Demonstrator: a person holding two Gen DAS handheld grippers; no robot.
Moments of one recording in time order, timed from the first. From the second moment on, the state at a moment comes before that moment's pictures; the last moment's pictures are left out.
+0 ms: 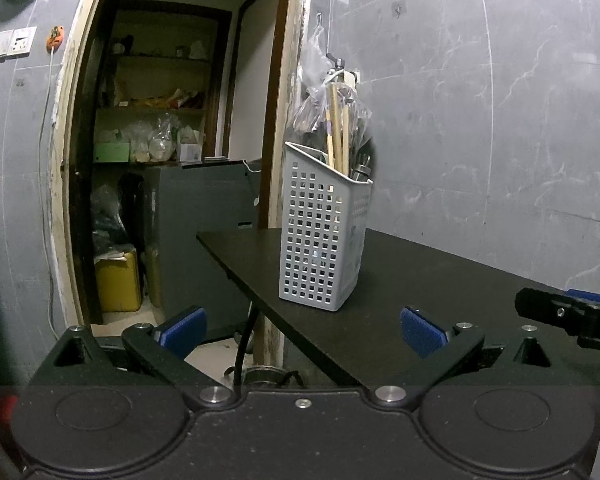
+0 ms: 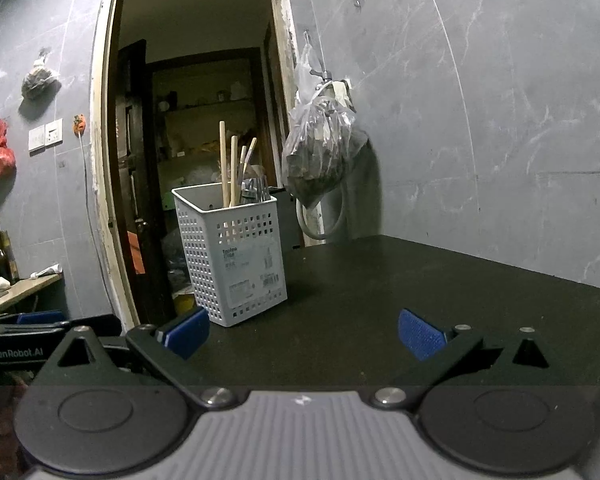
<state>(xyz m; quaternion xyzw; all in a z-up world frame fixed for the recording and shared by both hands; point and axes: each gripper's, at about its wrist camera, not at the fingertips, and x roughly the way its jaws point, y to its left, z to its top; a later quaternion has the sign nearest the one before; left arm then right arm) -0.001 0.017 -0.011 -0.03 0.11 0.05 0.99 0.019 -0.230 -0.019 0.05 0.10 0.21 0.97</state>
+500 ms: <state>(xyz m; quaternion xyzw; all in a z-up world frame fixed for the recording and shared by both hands) 0.001 0.017 -0.015 -0.03 0.12 0.05 0.99 0.023 -0.230 -0.022 0.06 0.11 0.21 0.97</state>
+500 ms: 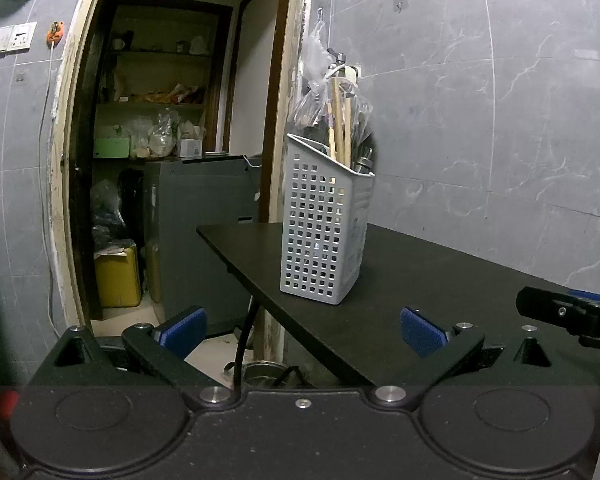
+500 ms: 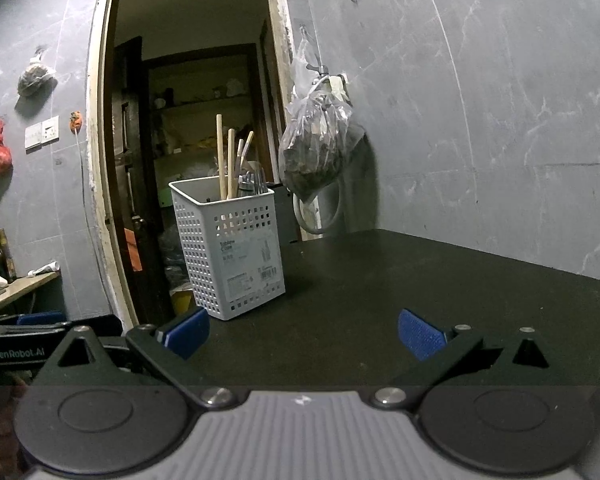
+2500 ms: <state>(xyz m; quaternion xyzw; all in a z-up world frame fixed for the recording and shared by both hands) 0.013 0.019 -0.028 -0.04 0.16 0.04 0.99 0.033 -0.228 -0.034 0.07 0.13 0.22 0.96</state>
